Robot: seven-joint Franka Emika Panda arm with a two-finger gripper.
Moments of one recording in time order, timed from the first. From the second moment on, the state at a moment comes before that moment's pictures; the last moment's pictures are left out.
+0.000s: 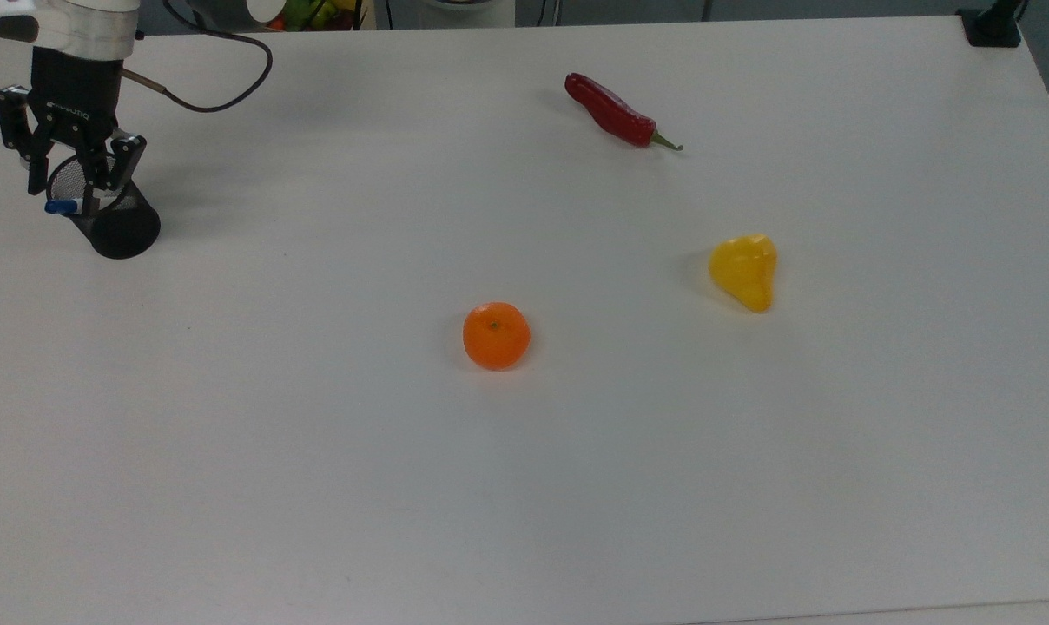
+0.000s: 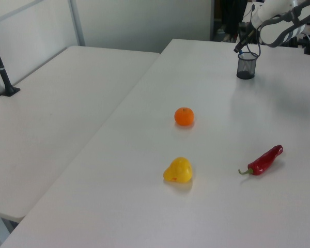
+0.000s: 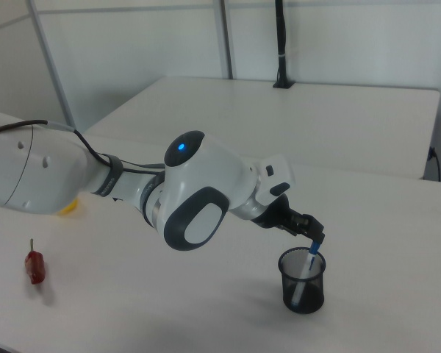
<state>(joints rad) -0.13 0.26 -0.35 -2.05 0.00 2.97 -0.27</state>
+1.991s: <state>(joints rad) 0.03 -0.01 -0.03 -1.68 0.01 1.80 0.08</state>
